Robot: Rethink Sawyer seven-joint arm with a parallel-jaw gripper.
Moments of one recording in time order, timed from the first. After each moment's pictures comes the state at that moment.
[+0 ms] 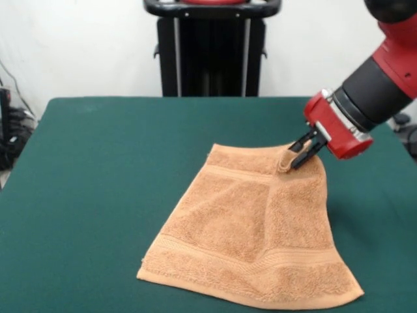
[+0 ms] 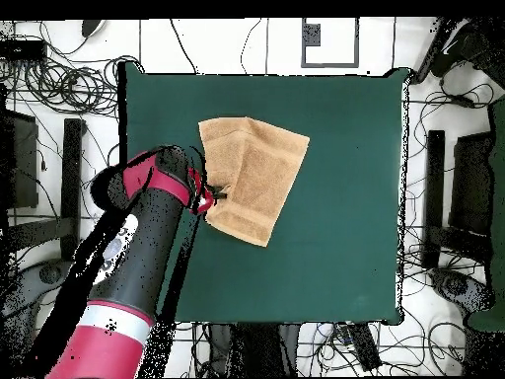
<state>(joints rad) 0.46 -0.15 -0.55 1.06 -0.10 0.93 3.03</state>
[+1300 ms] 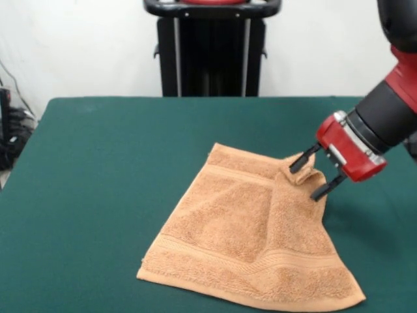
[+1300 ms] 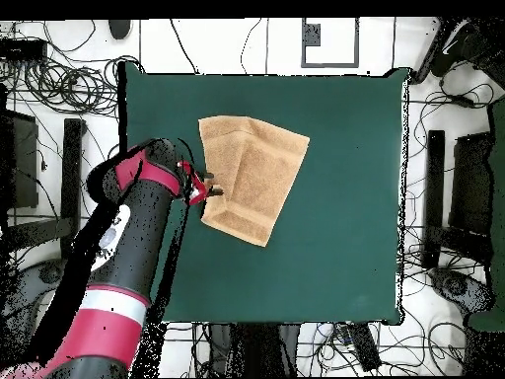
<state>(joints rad) 0.47 -0.06 -0.55 0.95 -0.10 0.93 3.03</state>
